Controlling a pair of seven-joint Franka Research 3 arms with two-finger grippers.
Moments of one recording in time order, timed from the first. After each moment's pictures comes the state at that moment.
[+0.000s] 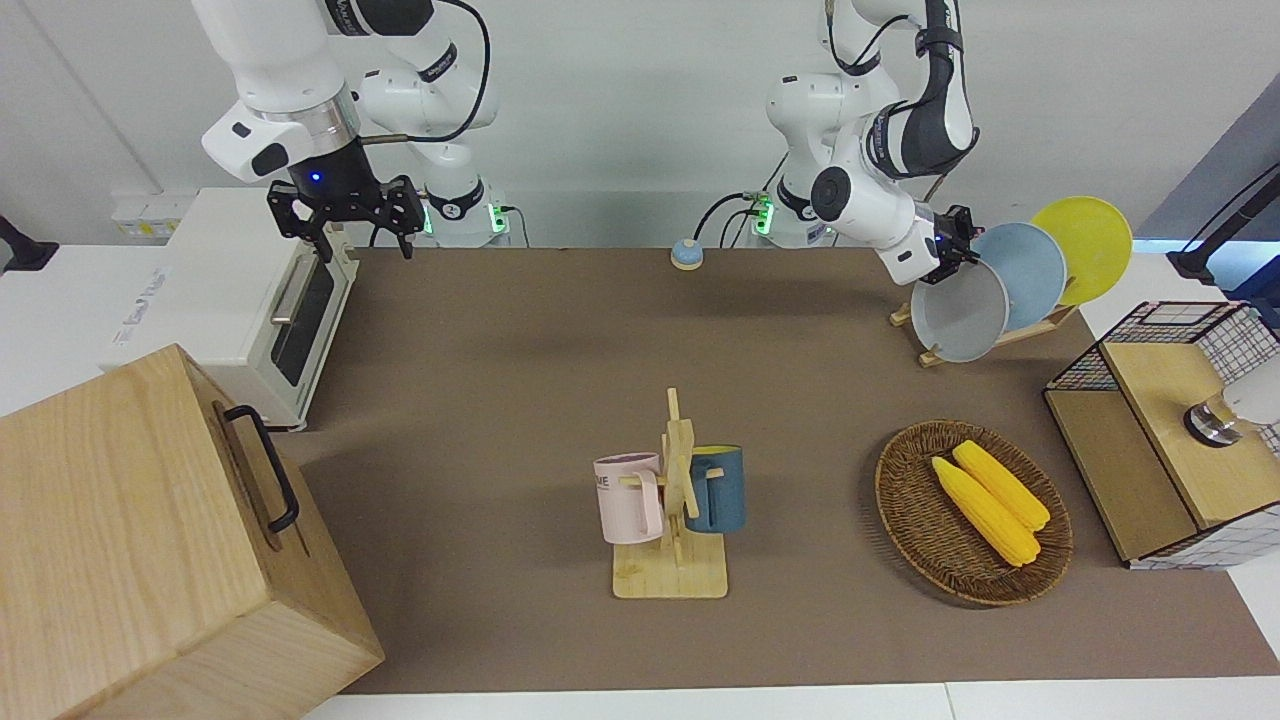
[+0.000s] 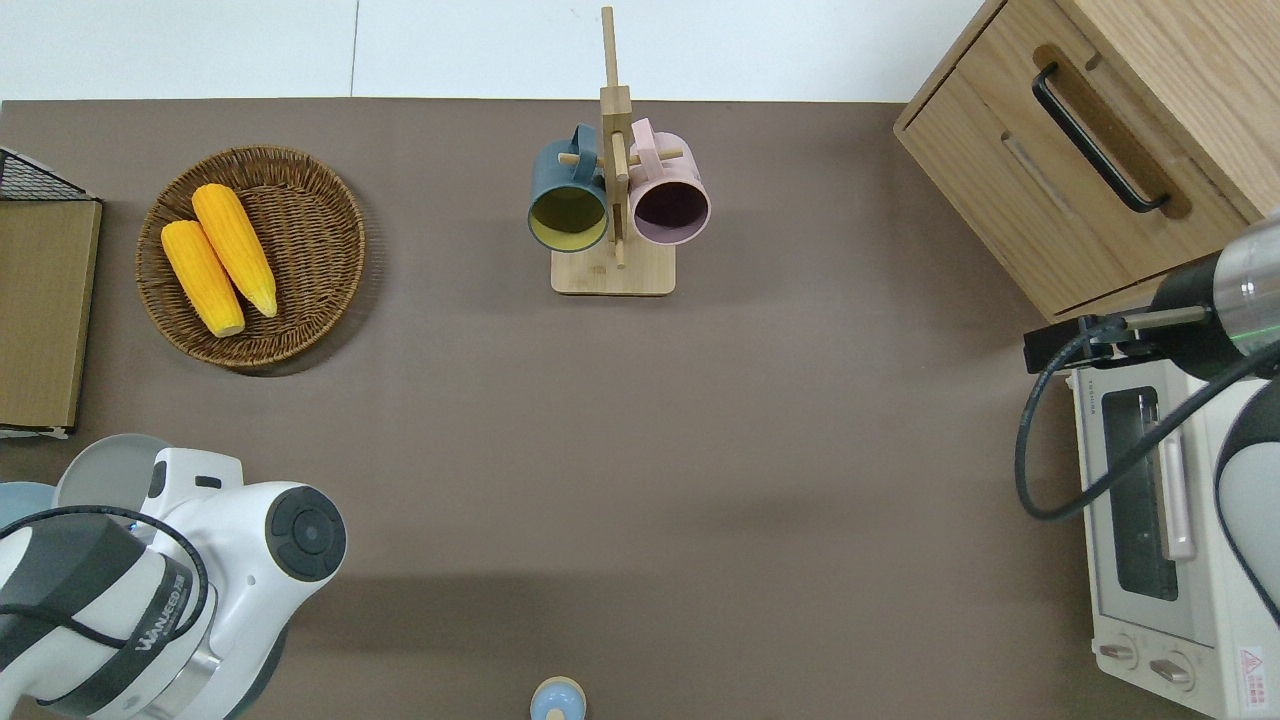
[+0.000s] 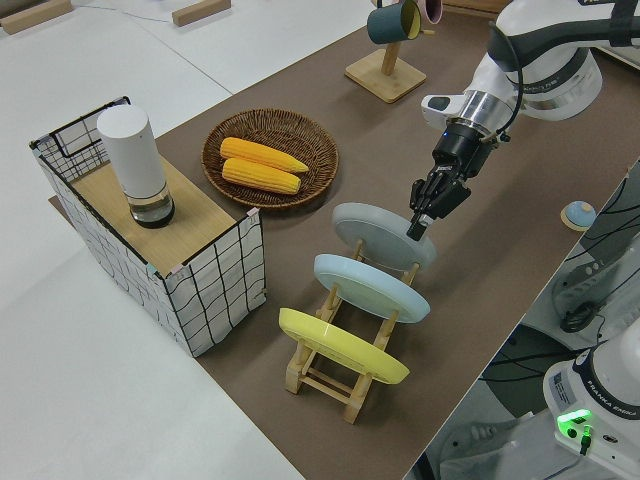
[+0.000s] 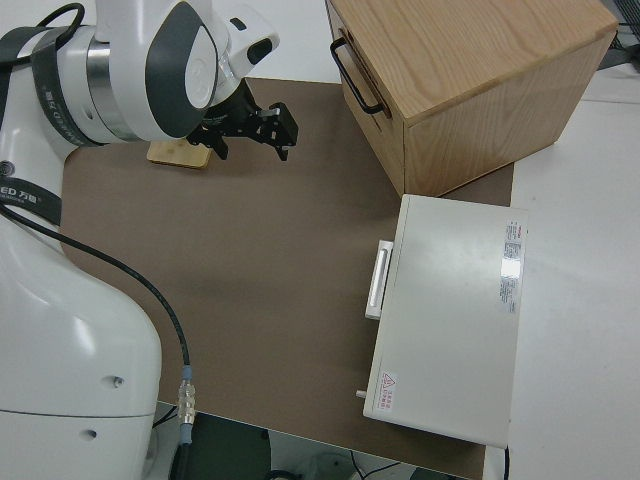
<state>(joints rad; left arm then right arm) -0.05 -0.25 -0.15 -2.47 0.94 1.69 -1.27 -0.04 0.03 0.13 -1.49 -0.02 1.51 0.04</state>
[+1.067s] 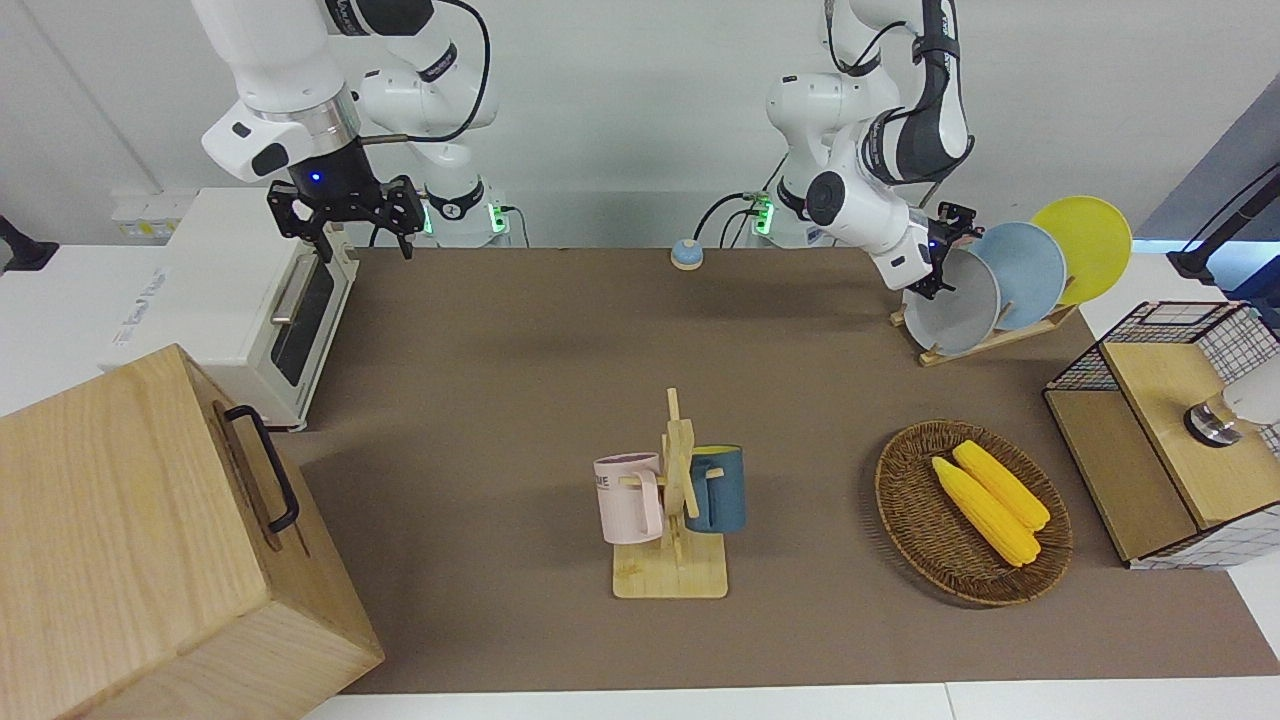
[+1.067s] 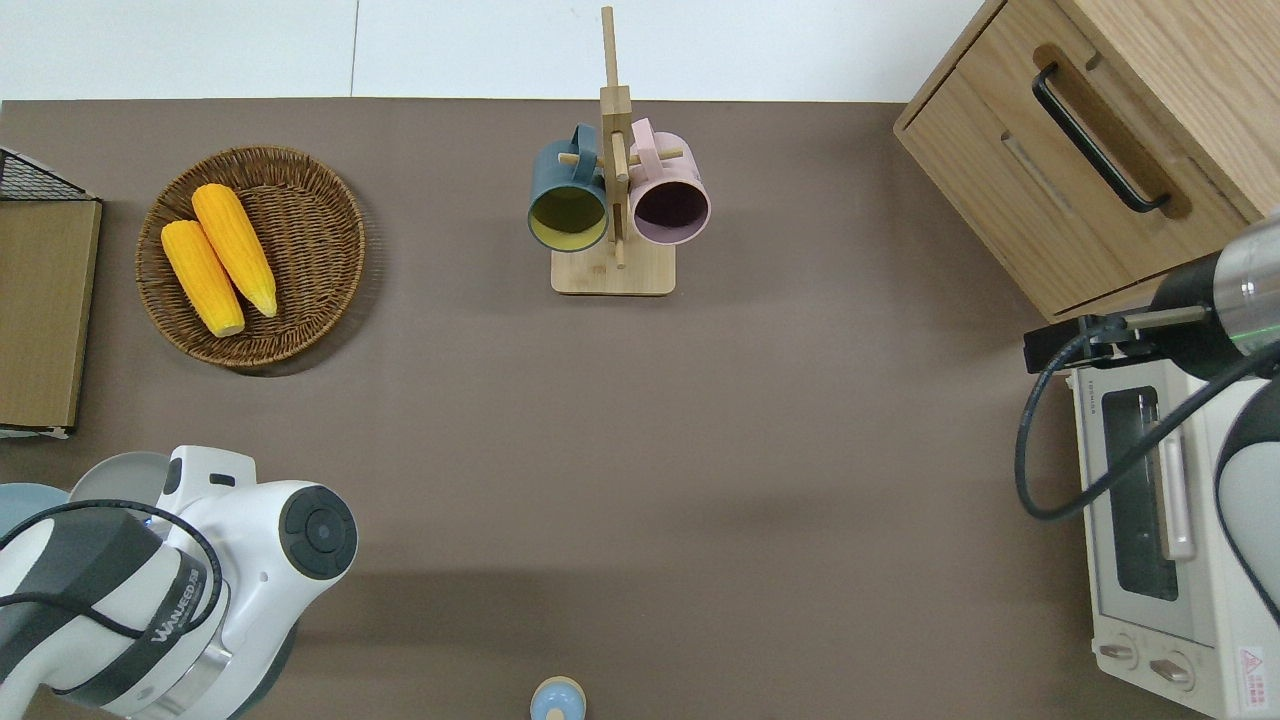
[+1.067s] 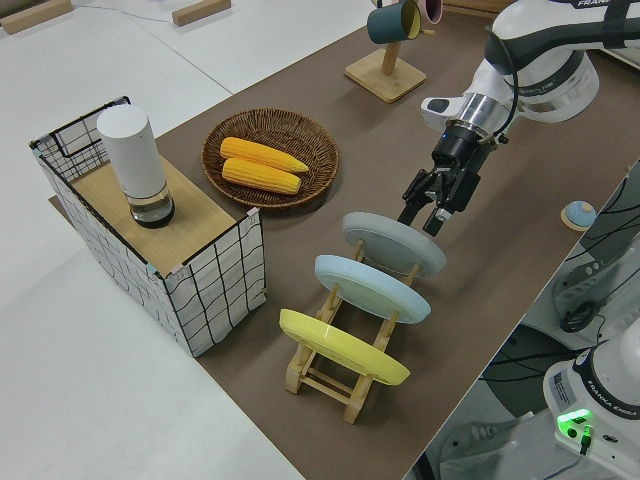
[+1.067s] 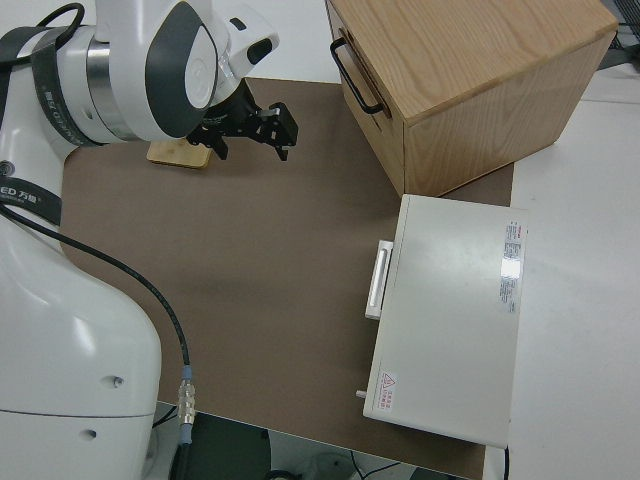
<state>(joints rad) -0.06 -0.23 -0.15 -2.48 0.94 1.70 -1.27 -0.04 0.03 0.13 -1.49 -0.02 1.51 0.04</state>
